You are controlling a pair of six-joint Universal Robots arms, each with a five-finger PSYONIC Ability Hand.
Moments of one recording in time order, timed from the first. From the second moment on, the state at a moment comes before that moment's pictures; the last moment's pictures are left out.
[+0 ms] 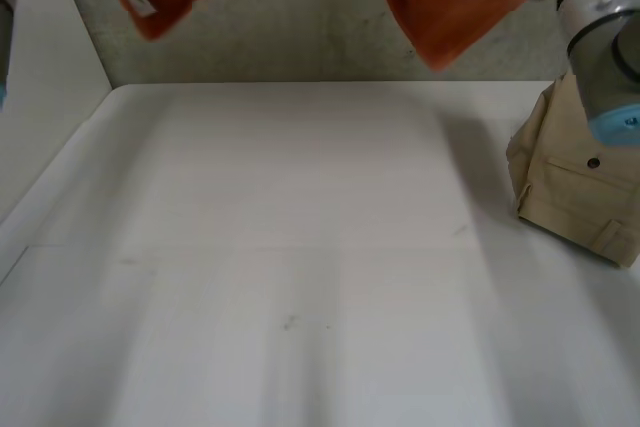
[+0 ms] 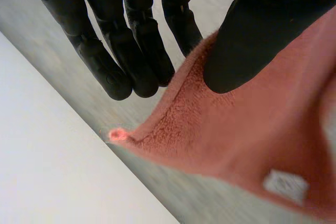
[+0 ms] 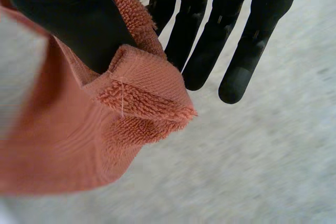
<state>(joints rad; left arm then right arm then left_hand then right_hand) 4.58 -2.04 -0.85 3.33 -1.51 3.60 1.85 -0.98 0.80 -0.18 1.47 2.64 1.17 1.20 1.19 1.20 0.99 1.13 1.18 1.19 1.20 1.02</state>
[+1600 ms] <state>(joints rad) 4.64 -2.07 -1.37 3.29 -1.35 3.64 1.70 -0.95 1.60 -0.24 1.28 2.56 1.17 1.20 1.19 1.20 0.99 0.49 0.48 0.49 0.48 0.27</state>
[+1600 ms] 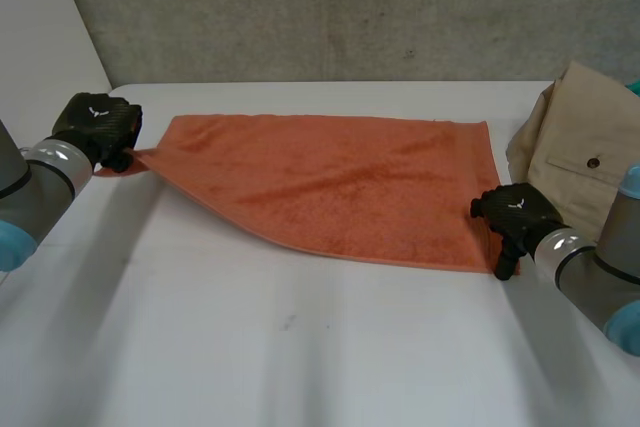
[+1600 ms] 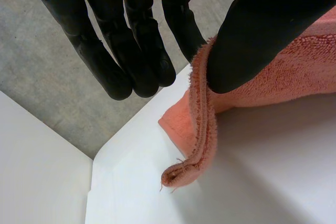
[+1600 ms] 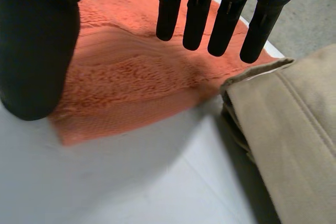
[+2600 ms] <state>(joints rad) 4.82 -1.63 -1.81 2.57 -1.27 4.26 1.60 -1.09 1.42 0.75 1.27 2.03 1.17 1.20 1.19 1.20 0.99 1.12 1.18 1.19 1.20 0.98</state>
